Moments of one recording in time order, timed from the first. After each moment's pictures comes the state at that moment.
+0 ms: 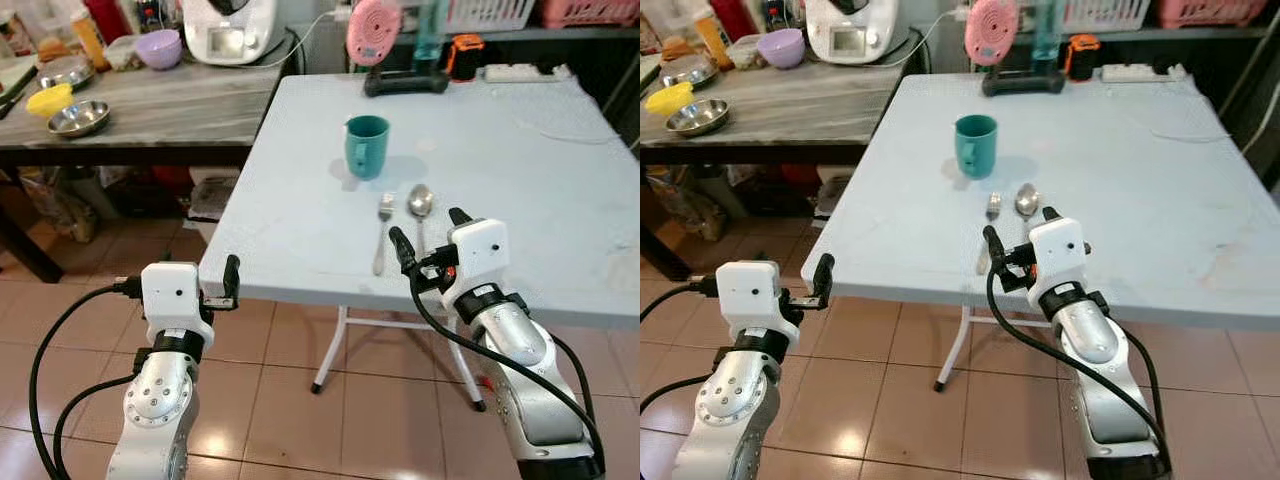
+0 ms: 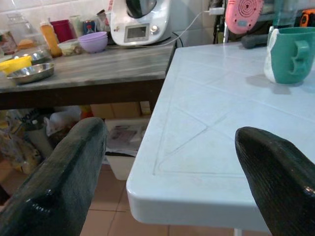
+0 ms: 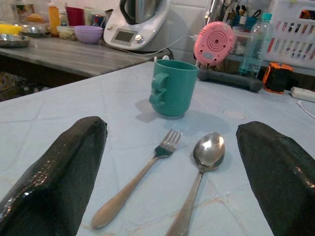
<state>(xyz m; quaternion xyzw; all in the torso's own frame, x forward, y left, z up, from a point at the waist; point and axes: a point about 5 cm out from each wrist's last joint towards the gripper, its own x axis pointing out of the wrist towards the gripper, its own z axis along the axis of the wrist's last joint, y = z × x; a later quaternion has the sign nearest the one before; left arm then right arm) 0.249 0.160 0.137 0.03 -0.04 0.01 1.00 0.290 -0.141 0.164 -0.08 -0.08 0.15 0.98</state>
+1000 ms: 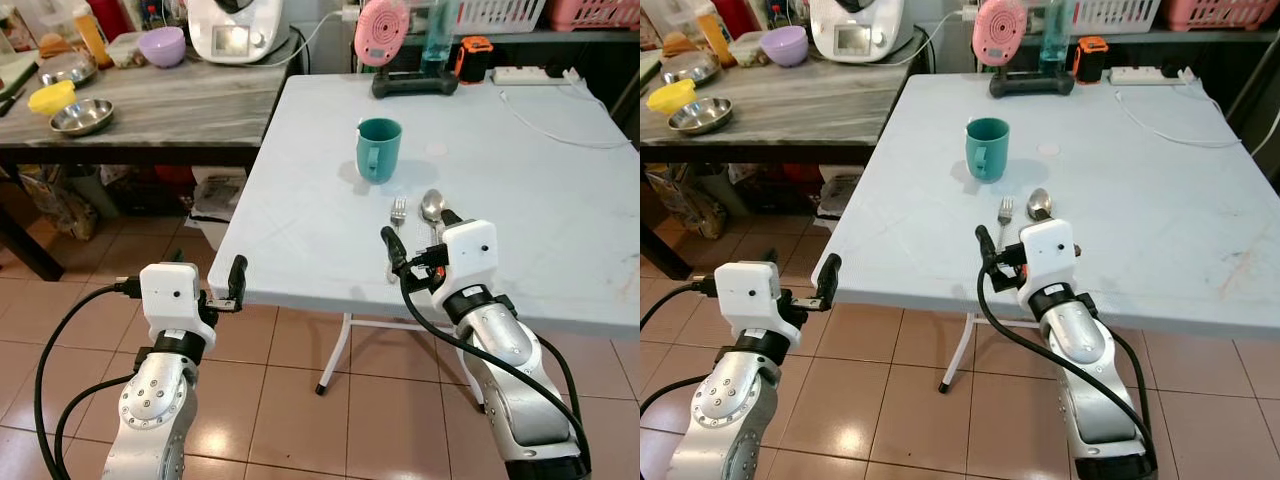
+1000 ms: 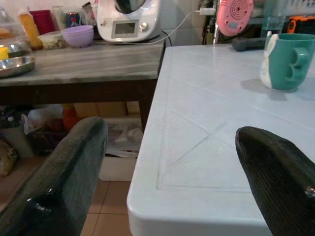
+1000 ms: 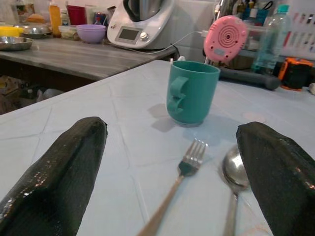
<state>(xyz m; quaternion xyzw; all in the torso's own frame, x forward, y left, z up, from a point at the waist) 0.248 0.157 0.137 0.00 -0.04 -0.03 1.00 0.291 -0.137 0.162 -0.07 -0.07 0.13 0.99</state>
